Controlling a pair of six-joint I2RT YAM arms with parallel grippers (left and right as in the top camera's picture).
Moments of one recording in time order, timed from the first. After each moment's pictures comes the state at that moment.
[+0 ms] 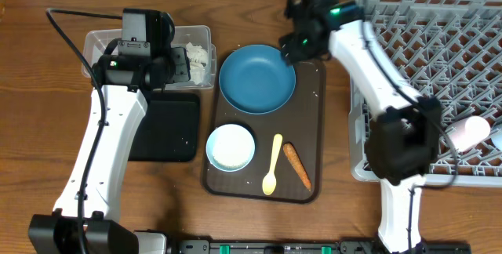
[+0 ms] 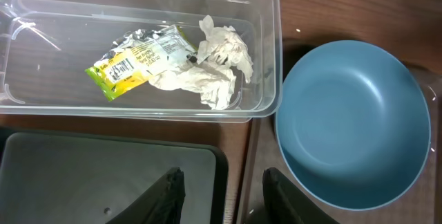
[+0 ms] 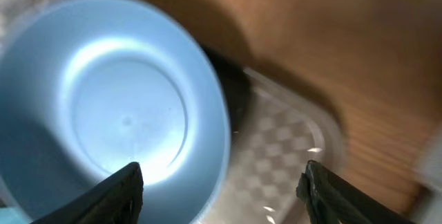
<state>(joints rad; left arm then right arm) -0.08 1.52 1.38 -0.84 0.05 -0.20 0.37 2.22 1.99 -0.98 -0.12 0.03</state>
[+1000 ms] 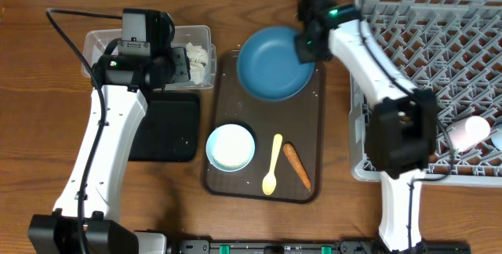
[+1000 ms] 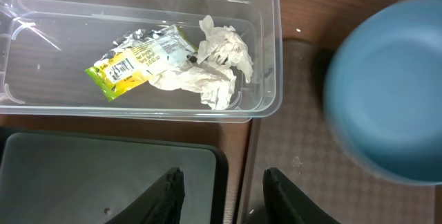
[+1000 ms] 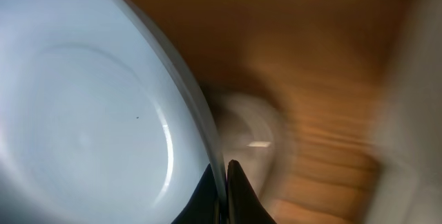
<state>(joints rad) -0.08 1.52 1.38 -0.84 0.05 -0.20 0.30 2.21 1.99 -0.98 0.07 0.12</state>
